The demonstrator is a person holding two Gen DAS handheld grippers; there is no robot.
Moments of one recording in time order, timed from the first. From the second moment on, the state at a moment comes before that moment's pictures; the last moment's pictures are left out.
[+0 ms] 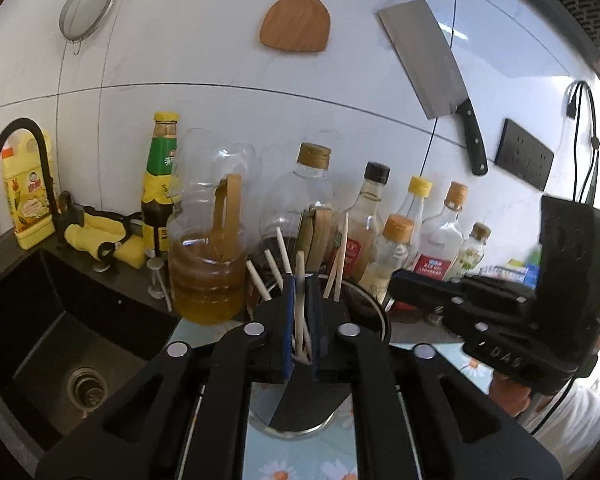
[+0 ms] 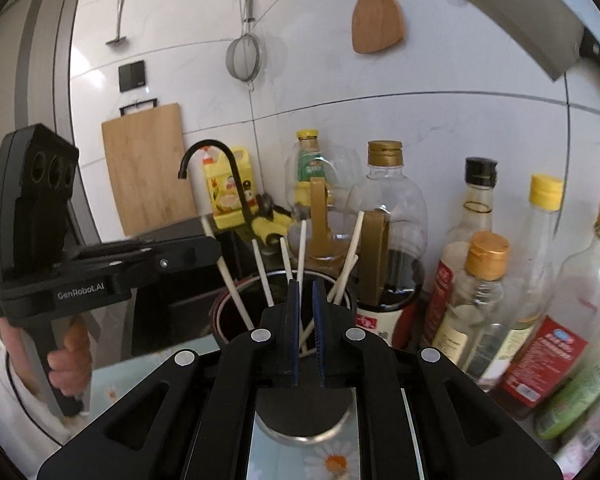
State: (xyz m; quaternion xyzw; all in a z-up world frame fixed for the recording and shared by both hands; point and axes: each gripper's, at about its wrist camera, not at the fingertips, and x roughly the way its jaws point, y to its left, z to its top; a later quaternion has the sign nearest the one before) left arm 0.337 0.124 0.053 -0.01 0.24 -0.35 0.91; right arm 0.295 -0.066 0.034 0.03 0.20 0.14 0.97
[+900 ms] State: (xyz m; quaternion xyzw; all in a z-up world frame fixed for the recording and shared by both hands) left arm 0.278 0.094 -0.059 0.16 0.36 -0.39 0.83; right arm 0.196 -0.106 -0.057 0.06 0.33 -0.05 0.94
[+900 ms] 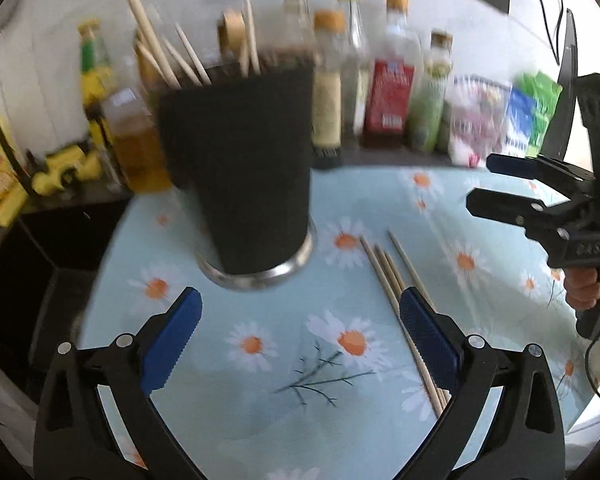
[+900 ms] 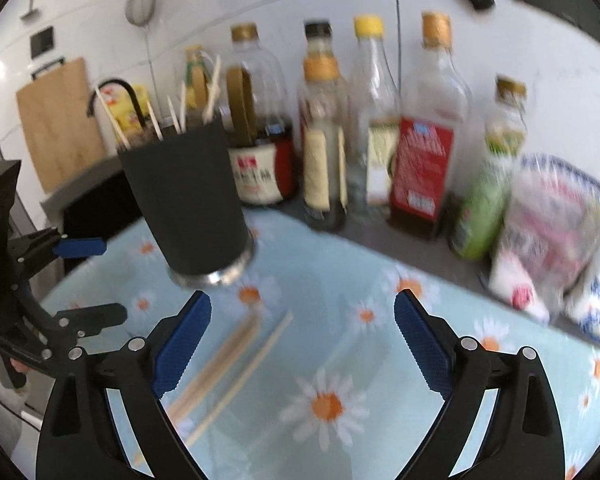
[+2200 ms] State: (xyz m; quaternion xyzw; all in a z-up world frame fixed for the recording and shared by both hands) left arm 0.308 0.026 -0.112 0.16 0.55 -0.28 0.77; right arm 0.176 -0.074 -0.119 0.02 0.45 0.01 0.89
